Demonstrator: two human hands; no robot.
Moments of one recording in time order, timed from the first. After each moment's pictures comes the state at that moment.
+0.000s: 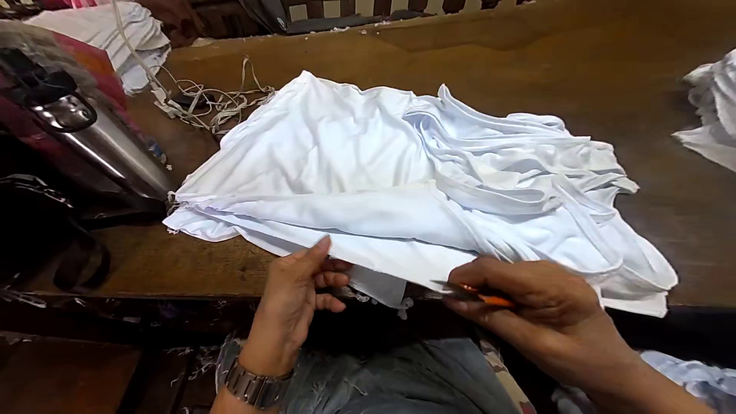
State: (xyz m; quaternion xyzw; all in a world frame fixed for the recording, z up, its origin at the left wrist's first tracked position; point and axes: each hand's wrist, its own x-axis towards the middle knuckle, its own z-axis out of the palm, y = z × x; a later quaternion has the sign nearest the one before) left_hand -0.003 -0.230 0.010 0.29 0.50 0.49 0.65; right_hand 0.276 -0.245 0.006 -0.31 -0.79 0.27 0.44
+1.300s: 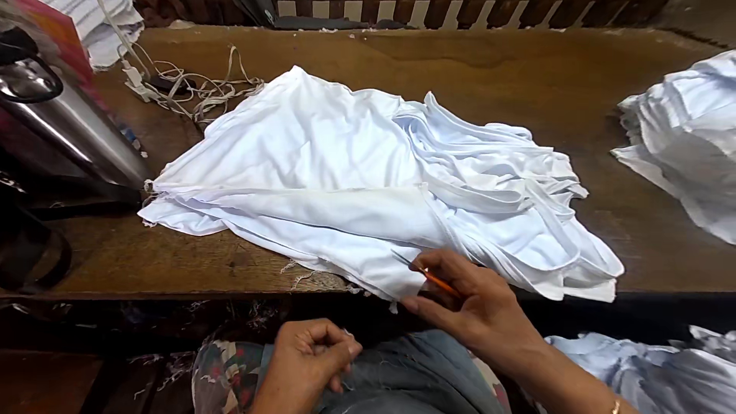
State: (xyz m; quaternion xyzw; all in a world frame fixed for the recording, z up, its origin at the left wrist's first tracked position) left_hand -0.018 -0.304 -0.040 0.51 0.46 0.39 0.61; right_hand 0.245 -0.261 -0.018 -0.47 -0.75 0.26 0.39
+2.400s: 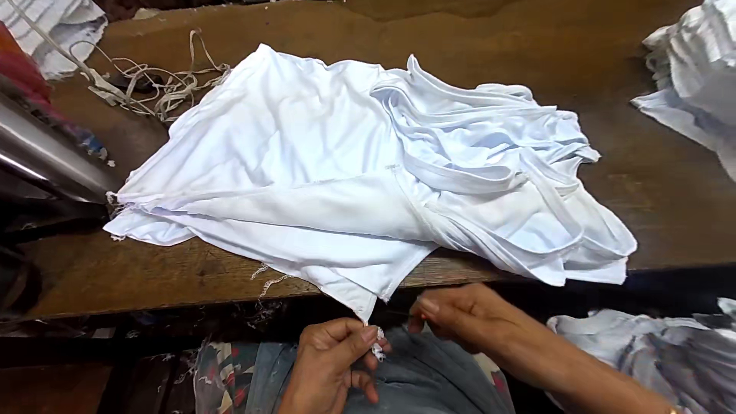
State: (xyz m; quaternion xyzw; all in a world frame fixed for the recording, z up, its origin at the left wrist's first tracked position) left_hand 0.039 -0.302 -0.046 0.28 0.39 0.41 0.78; right_hand 0.290 -0.276 -0.026 -0.44 -0.62 0.59 0.28
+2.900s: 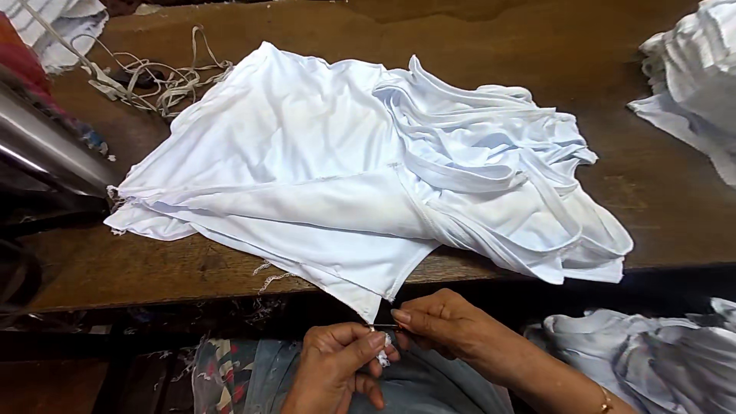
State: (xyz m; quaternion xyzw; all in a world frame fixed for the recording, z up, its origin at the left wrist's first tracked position) left_hand 0.041 -0.309 -0.043 0.27 0.38 0.40 0.79; right_hand 0.266 -0.276 -0.038 -0.42 -0.54 0.68 0.26
